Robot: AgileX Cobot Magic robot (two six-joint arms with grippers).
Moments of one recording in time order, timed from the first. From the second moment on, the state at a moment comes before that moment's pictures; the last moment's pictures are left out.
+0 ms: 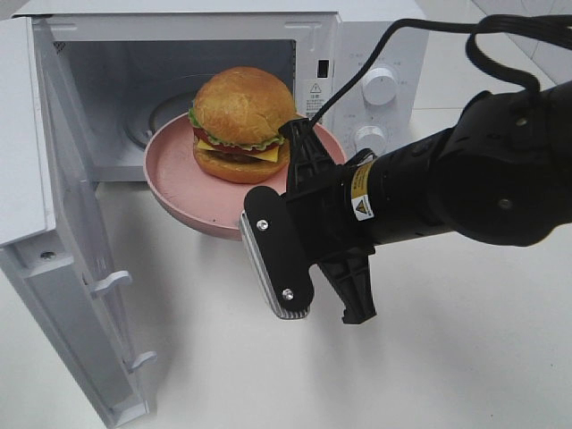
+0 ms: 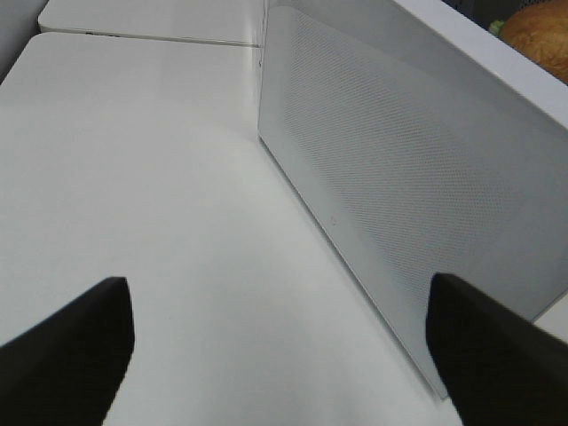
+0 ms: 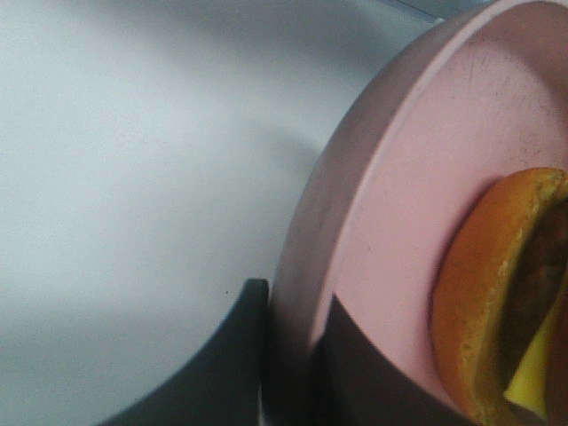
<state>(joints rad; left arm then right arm) -0.01 0.00 -0.52 -0.12 1.07 0.02 0.80 1.61 -0.78 -0.27 -0.01 -1.05</state>
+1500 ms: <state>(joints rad) -0.01 0.00 -0.52 -0.12 1.07 0.02 0.80 0.94 -0.46 -0.37 0.41 -0.90</state>
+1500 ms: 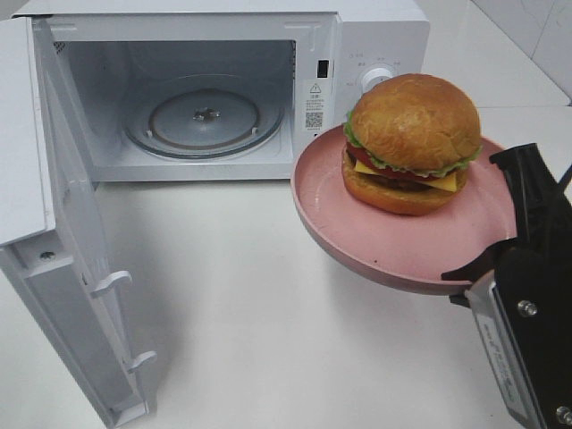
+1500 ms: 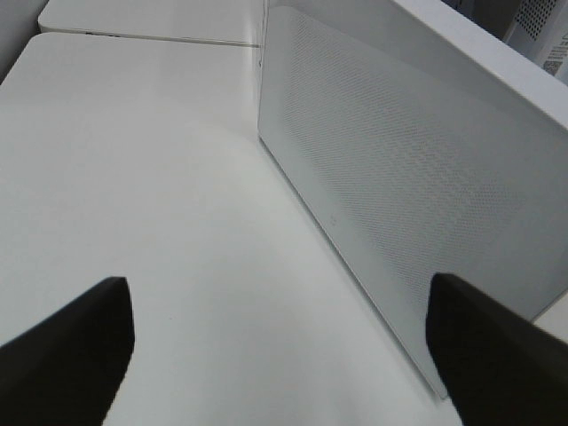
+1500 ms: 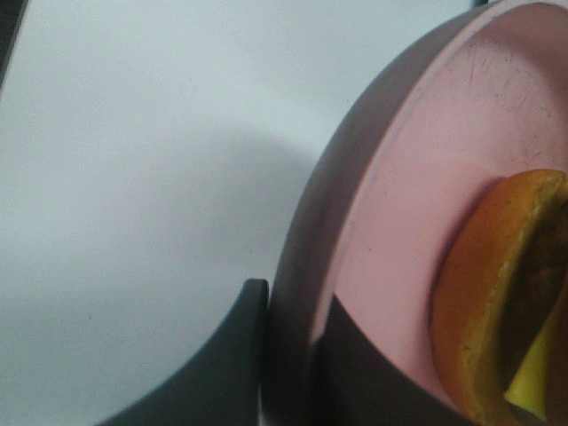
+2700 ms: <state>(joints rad) -0.01 0.00 -0.52 -0.12 1.07 0.02 0.80 0.76 -0.46 -0.72 0.89 -0.08</state>
